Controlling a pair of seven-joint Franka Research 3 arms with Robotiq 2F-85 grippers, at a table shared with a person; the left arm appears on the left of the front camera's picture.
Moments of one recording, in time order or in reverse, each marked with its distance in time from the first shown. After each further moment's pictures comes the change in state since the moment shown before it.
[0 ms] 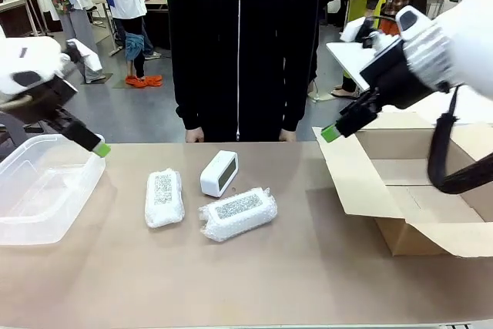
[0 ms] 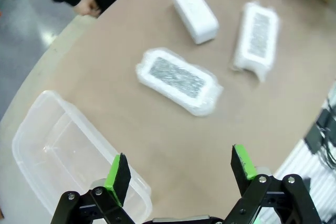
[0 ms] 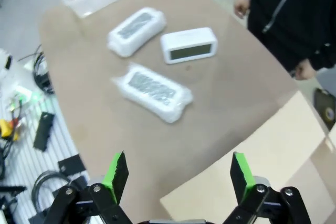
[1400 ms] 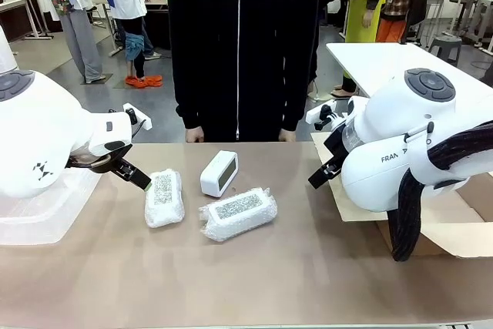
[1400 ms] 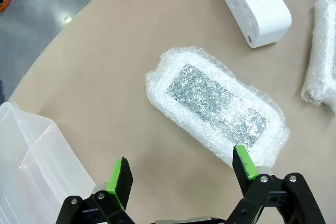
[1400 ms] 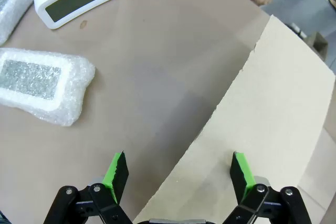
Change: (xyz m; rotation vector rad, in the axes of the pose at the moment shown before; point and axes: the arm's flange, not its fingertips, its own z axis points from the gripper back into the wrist) left arm -0.006 0.013 -0.179 0.143 0.042 0.107; right arm -0.059 -0.042 -0.171 -0.345 0.200 -0.196
